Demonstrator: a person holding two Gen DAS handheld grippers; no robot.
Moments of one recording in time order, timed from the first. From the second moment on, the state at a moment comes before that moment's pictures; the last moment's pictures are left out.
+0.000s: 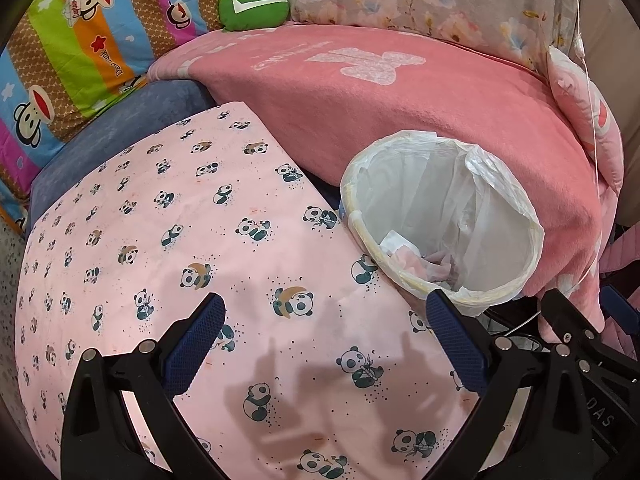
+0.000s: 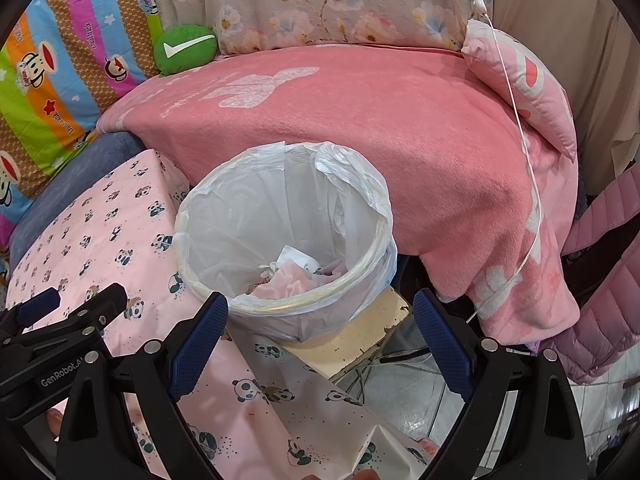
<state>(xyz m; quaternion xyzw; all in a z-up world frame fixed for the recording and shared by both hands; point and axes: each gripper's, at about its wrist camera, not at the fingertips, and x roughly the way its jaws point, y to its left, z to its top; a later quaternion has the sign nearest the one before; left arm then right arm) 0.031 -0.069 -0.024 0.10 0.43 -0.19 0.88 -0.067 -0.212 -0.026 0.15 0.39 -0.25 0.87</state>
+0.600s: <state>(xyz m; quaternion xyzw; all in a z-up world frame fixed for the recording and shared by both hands) 0.030 -0.071 -0.025 0.10 0.43 -0.19 0.88 -0.070 -0.215 -0.029 0.15 0.39 -0.25 0.87</state>
